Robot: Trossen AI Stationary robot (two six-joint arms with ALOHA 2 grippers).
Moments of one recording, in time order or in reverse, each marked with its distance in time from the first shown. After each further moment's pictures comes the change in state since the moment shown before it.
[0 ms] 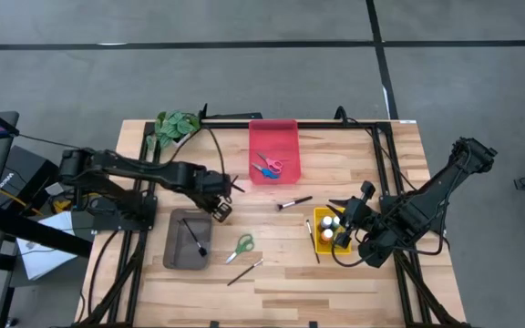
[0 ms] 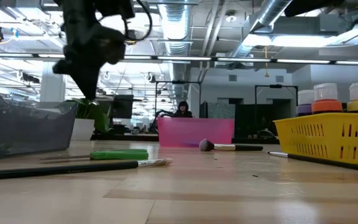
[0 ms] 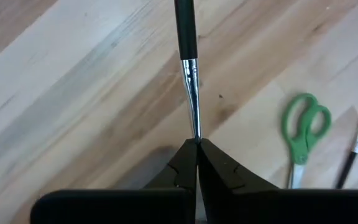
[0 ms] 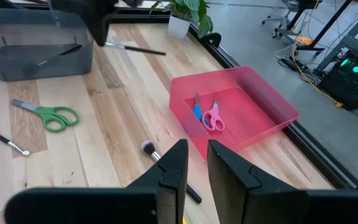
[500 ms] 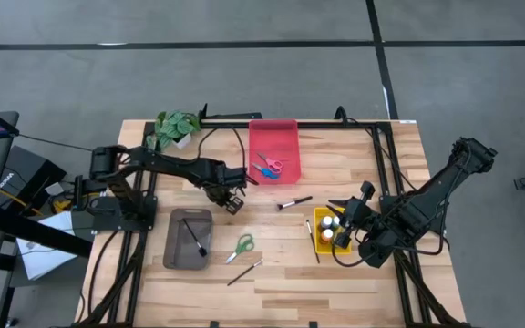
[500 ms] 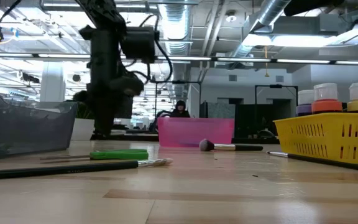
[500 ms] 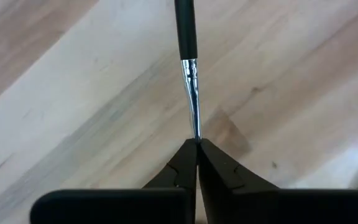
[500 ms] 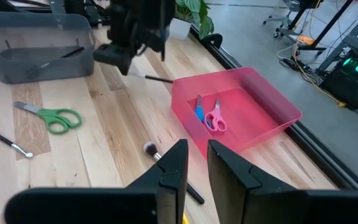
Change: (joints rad) left arm 0.138 0.273 0.031 0.112 0.013 0.120; right arm 0.001 0.000 0.000 0.011 0.000 -0.001
